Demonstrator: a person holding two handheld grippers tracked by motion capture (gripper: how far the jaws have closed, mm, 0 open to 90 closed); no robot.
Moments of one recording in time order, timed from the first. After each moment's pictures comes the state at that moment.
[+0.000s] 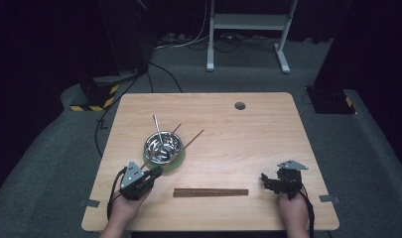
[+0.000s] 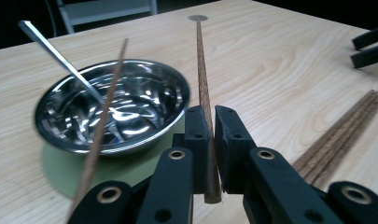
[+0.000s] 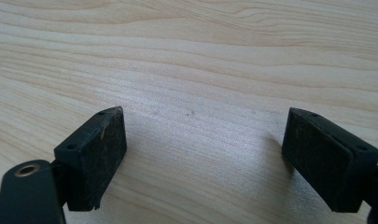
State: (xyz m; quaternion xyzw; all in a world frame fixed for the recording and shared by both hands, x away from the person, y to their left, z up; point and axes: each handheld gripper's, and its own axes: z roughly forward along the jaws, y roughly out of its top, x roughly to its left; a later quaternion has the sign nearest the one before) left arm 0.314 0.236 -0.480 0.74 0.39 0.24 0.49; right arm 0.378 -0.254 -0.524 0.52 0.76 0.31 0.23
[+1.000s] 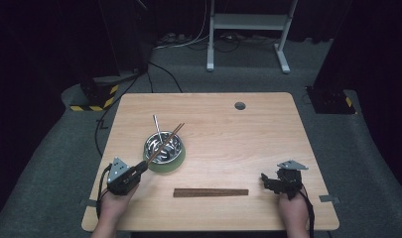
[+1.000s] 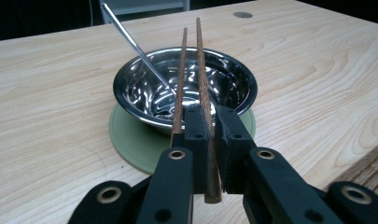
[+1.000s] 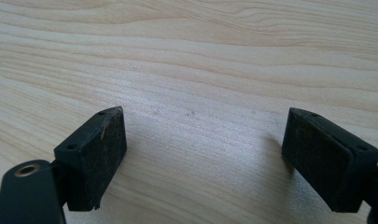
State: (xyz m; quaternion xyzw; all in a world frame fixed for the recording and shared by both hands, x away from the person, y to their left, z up) left arm 0.324 0.272 -0.486 0.72 0.44 0.26 0.47; right arm 0.378 -0.253 -0.524 0.52 0.76 0.31 0.22
